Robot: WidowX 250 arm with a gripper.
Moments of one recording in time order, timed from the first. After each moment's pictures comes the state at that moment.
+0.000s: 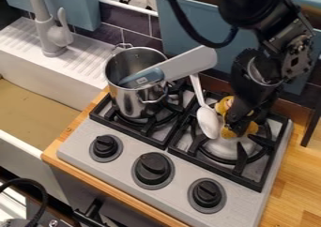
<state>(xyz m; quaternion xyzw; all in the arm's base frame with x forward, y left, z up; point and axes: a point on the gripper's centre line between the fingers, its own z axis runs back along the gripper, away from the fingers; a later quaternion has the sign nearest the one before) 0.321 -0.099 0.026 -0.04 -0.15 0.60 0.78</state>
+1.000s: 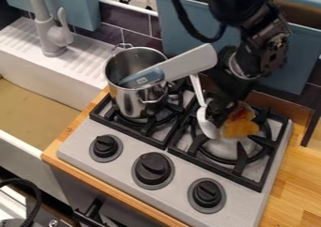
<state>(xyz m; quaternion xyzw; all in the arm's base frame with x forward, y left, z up) 0.331 -0.074 0.009 0.00 -0.16 0.63 0.76</state>
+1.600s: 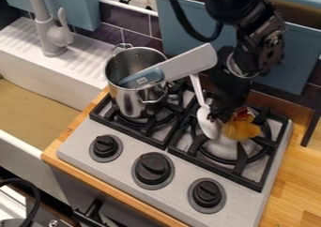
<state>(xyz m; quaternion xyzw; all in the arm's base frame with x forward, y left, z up) 0.331 -0.076 0.007 -0.01 -0.14 0.63 0.76</state>
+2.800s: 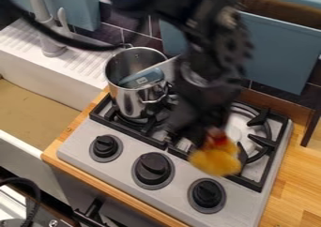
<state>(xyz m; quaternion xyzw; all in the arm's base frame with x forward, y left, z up) 0.239 -0.067 0.063 -0.06 -0.07 0.56 0.82</state>
